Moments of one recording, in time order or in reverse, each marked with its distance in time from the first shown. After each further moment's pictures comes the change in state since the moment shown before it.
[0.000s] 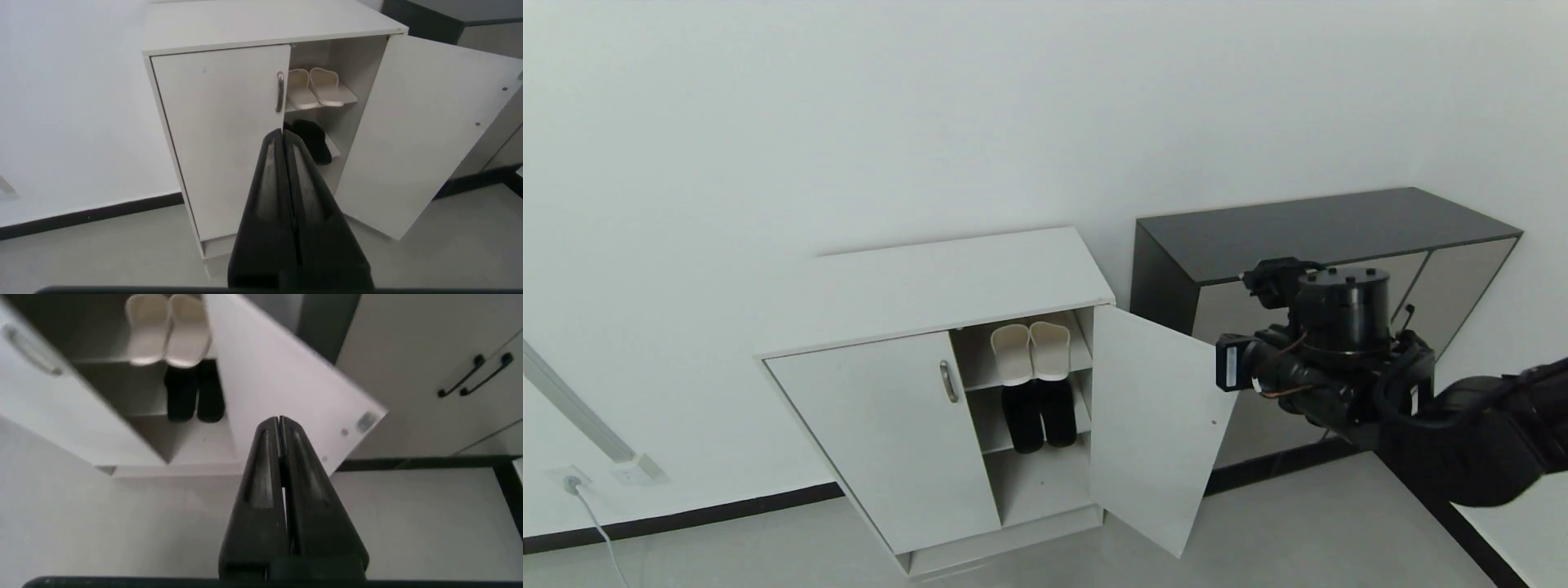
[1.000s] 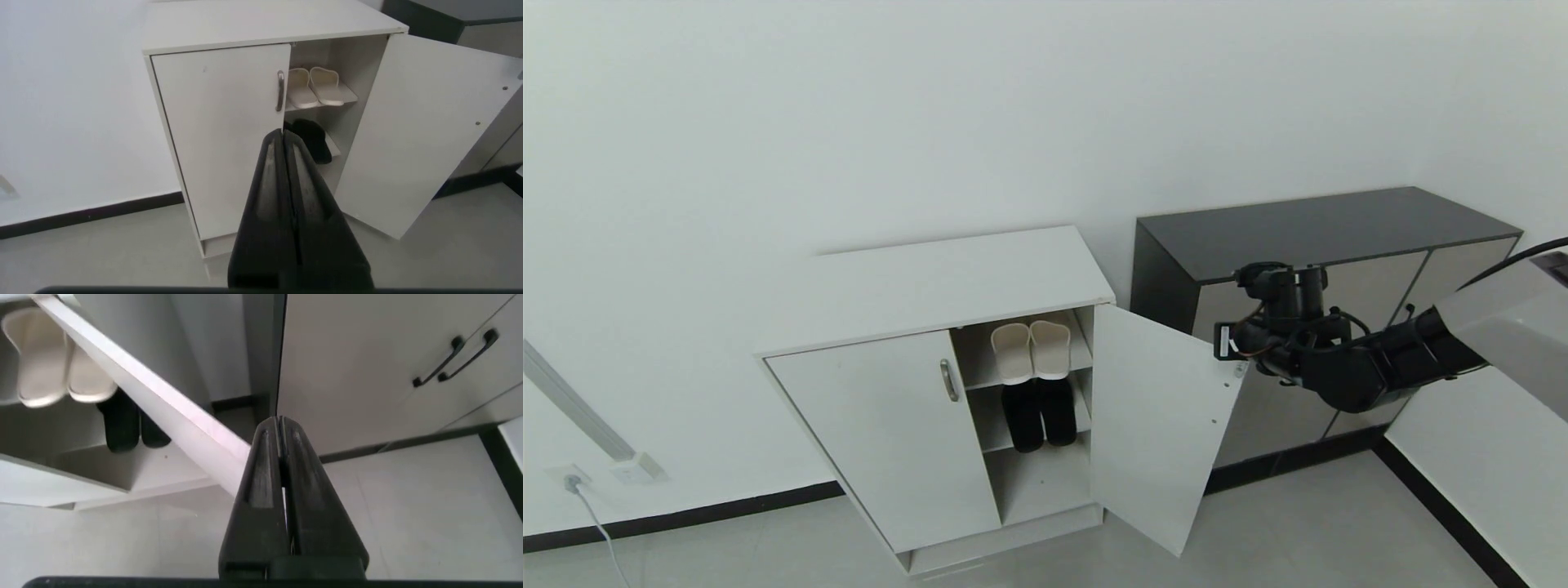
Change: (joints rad) left arm 0.000 0.000 0.000 0.000 0.002 0.000; right arm -0.203 0.342 -0.371 0.112 0.081 0.025
